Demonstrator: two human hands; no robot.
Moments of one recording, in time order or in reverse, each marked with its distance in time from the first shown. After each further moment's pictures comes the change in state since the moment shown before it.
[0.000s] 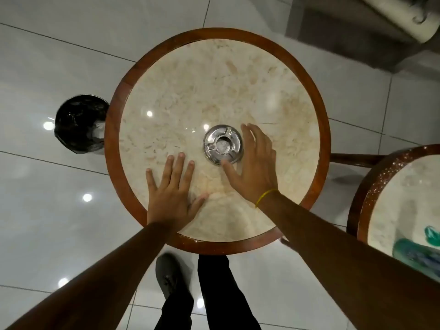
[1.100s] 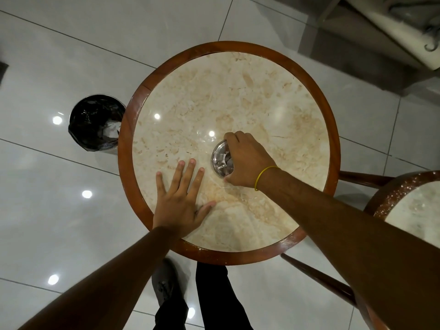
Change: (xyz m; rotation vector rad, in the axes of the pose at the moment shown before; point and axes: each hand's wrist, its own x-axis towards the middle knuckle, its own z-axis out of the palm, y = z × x) left_hand -0.002 -0.007 0.016 -0.009 0.117 0.010; right_hand 0.064 -0.034 -0.010 -0.248 -0.531 -0.275
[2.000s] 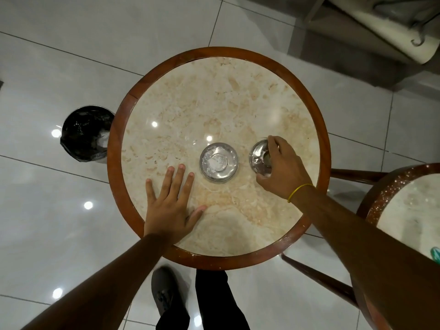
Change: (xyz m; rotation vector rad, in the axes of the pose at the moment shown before) left_hand -0.001 0.001 -0.003 -0.021 -0.014 0.001; right_hand -0.058 0.093 0.023 0.114 0.167 0.278
